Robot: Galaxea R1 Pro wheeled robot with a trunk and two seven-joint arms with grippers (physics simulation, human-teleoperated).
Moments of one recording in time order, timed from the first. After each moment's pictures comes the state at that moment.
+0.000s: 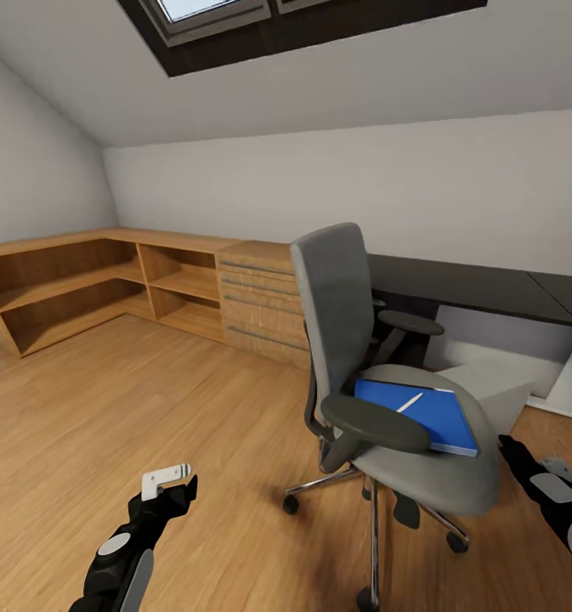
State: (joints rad) left arm -0.12 -0.06 0.04 -1.41 0.13 0.41 0.15; right arm -0.80 -0.42 -0.23 -0.17 -1.03 -0.01 0.05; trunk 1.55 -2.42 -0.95
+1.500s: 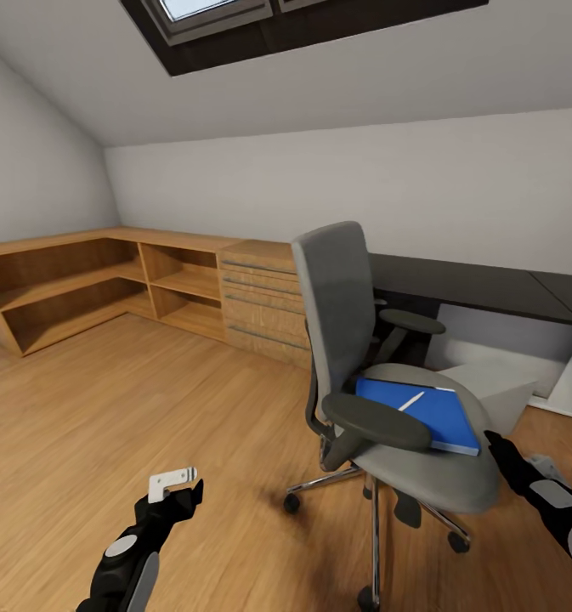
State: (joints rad) left arm -0.12 -0.07 0.01 -1.39 0.13 0.41 0.15; right arm -0.80 -0.42 -0.23 -0.13 -1.03 0.07 0.23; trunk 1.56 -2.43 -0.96
